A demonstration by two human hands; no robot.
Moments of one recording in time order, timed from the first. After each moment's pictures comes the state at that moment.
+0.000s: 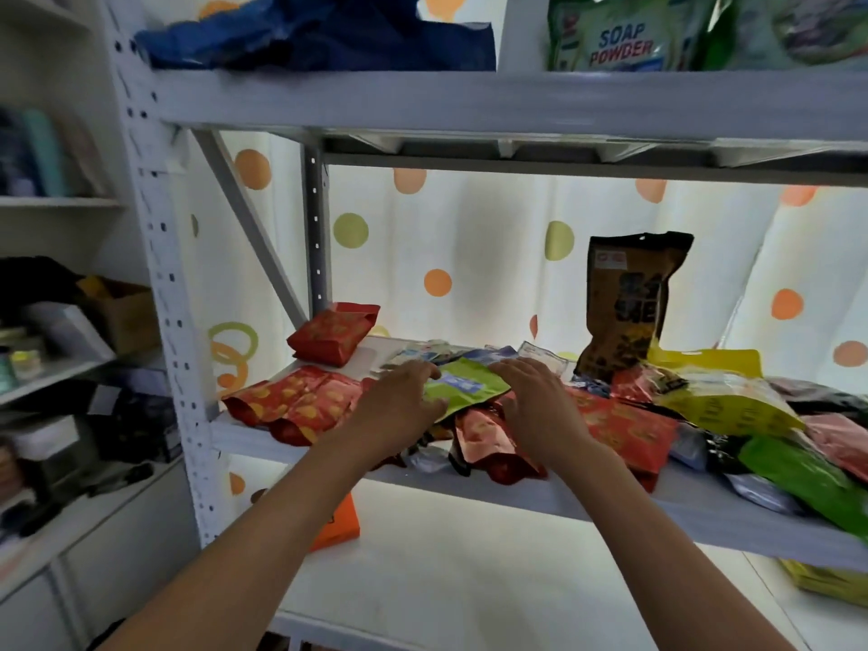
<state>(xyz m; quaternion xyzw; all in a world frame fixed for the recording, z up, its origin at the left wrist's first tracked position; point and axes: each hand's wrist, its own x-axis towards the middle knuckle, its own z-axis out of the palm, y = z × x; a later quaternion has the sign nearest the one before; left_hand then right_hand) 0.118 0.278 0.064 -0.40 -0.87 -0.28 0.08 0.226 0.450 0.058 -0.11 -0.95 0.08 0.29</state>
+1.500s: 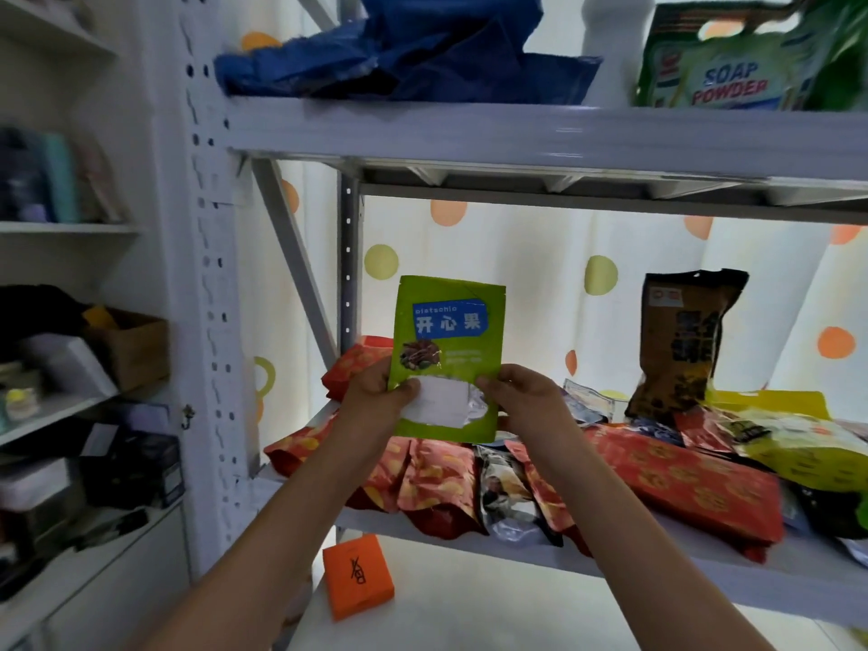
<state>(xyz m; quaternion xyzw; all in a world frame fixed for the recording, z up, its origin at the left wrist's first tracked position) 0.028 0.214 0.079 -0.32 -0.58 -0.75 -0.07 0.133 0.367 0.092 -0.12 -0.70 0.64 0.30</state>
